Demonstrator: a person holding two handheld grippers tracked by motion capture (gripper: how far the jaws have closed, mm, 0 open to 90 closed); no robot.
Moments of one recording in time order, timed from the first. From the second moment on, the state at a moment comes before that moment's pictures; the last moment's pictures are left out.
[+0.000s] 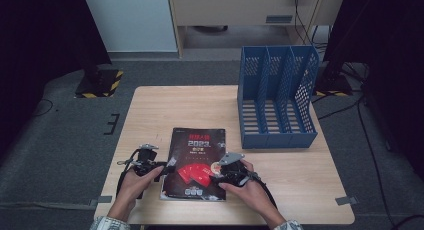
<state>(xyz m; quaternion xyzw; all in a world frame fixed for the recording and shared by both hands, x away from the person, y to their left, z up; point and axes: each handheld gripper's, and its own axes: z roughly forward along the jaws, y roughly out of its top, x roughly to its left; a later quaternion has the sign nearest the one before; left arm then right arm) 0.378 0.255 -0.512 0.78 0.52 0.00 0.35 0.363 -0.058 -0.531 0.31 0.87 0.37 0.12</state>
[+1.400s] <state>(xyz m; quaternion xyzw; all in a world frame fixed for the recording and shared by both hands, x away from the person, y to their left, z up) 0.377 0.243 -0.516 0.77 0.51 -0.03 0.38 0.362 -0.060 -0.533 0.31 0.86 0.38 0.12</state>
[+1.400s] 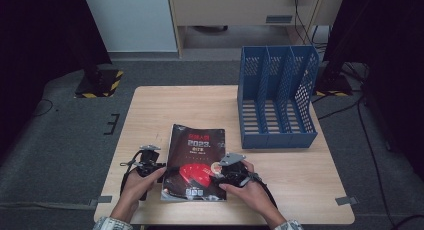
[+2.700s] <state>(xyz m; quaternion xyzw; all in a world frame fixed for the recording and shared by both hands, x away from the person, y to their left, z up) 0.358 0.243 -0.475 0.75 0.44 -0.05 0.49 0.386 -0.070 -0.529 0.35 0.84 0.41 0.05</state>
